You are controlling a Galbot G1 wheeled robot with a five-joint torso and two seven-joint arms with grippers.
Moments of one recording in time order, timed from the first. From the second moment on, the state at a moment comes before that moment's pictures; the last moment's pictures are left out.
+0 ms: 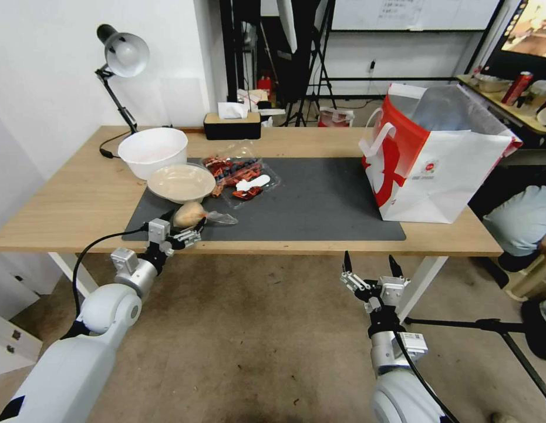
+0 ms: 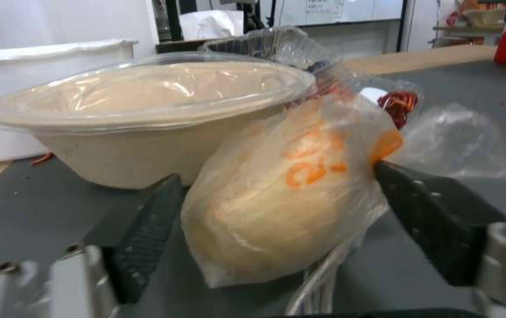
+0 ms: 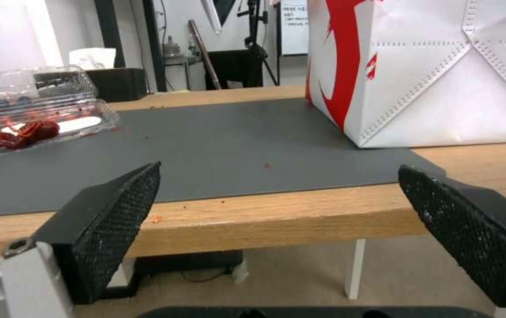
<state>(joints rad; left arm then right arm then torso) 1.15 -1.00 -0.42 -1.70 -0.55 0.03 0.17 -1.55 1.25 0.28 2.02 0.19 0.18 0.40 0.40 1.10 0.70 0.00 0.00</state>
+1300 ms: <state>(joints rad) 1.19 -0.91 -0.46 -1.77 -0.59 -0.11 0.44 -1.55 1.26 0.28 2.01 0.18 0.19 0.41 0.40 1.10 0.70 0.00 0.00</state>
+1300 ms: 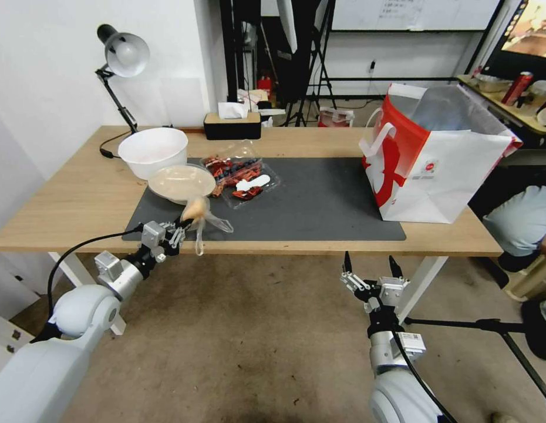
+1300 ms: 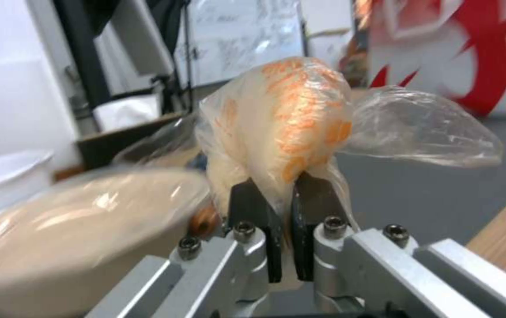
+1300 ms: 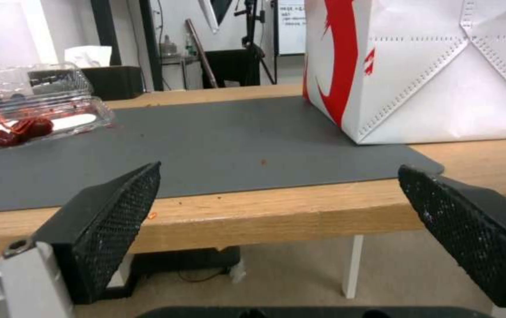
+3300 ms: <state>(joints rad) -0.21 -1.38 0.63 -1.06 -0.93 -0.10 0.40 -1.53 1.34 0.31 1.98 0.13 0.20 0.41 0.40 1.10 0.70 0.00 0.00</state>
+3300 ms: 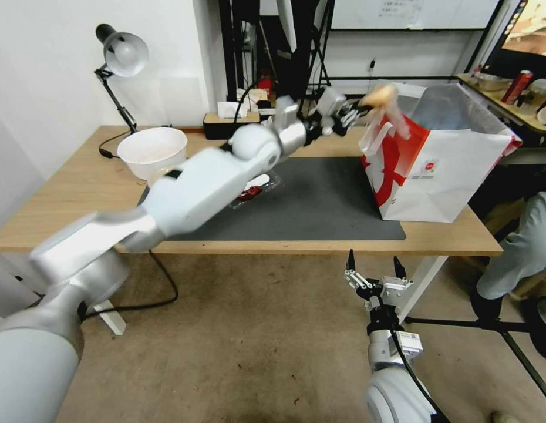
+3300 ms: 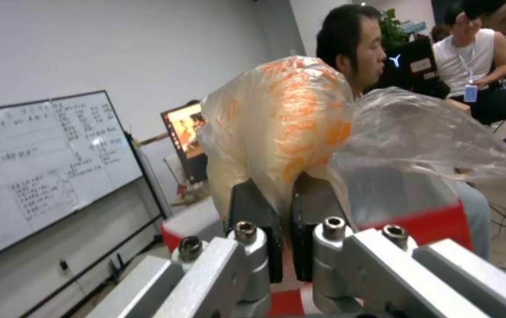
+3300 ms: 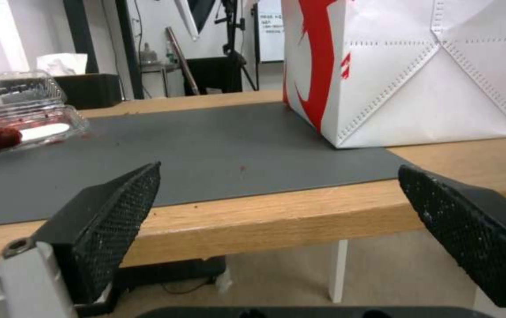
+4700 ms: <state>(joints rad) -0.31 -1.61 0.64 -0.75 -0.90 -0.12 0.45 -1.53 1.35 0.31 1.97 0.14 0.22 0.41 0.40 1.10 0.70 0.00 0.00</state>
